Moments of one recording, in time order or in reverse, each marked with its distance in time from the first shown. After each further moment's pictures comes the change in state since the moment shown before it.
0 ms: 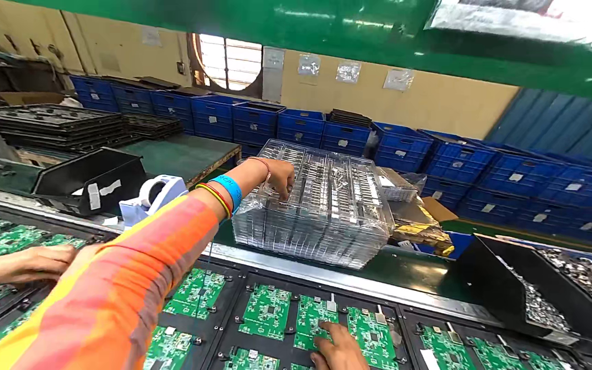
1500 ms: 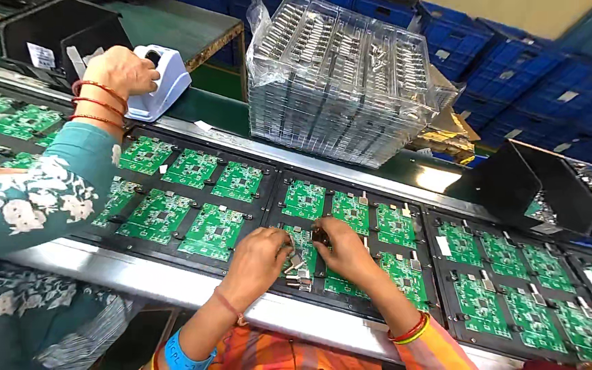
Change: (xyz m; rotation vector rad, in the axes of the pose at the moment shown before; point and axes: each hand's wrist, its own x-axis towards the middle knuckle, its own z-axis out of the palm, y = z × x) left_hand -0.221 0.148 0.316 -0.509 0.684 -0.139; right_hand -0.011 -0.012 0.026 0.031 0.045 -0.183
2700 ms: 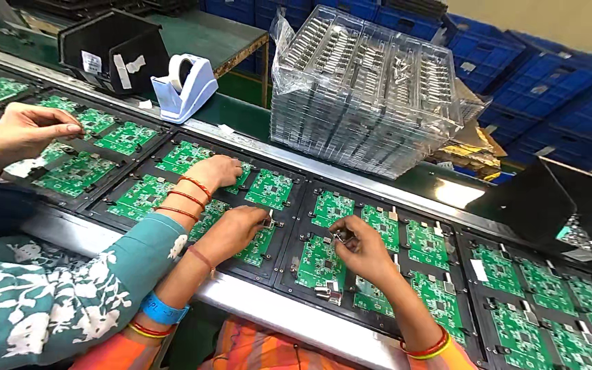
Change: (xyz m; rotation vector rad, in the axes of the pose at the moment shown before) left_hand 0.021 -0.083 -0.043 0.115 -0.142 0.143; right_hand 0.005 -0.003 -0.017 0.297 0.092 0.076
